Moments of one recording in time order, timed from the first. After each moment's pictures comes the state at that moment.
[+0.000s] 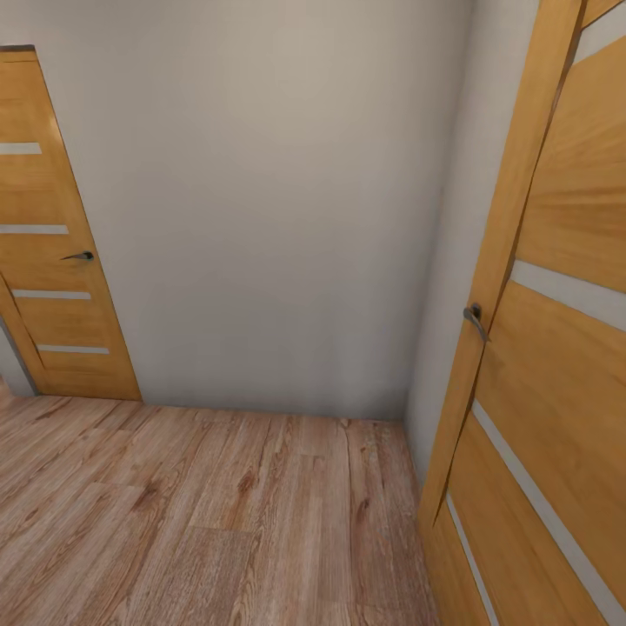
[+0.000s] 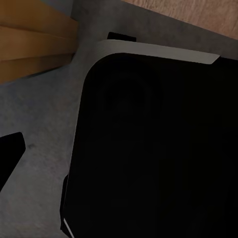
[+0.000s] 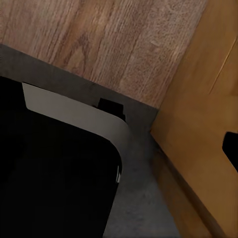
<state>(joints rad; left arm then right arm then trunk) 0.00 0.01 0.01 -0.08 0.19 -0.05 0.01 -0.13 -0.05 0.51 0.03 -0.21 -0.20 0.04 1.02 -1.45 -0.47</state>
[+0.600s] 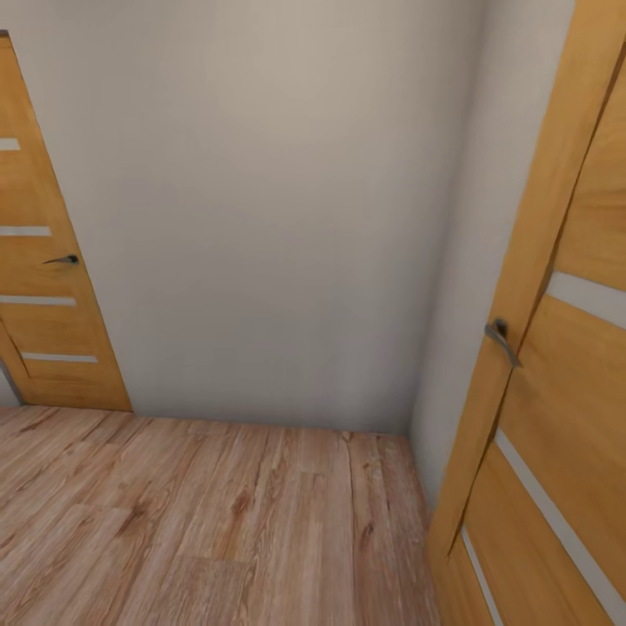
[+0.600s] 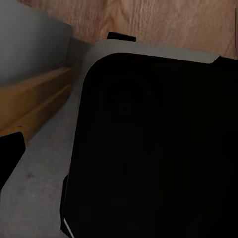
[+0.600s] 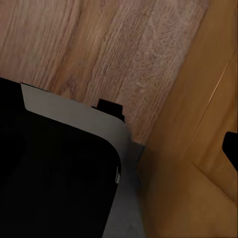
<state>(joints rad) 0.00 0.01 0.01 -0.08 0.19 -0.04 0.01 -0.13 -0.05 0.51 0.03 -0.21 -0.20 0.04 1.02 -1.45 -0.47</state>
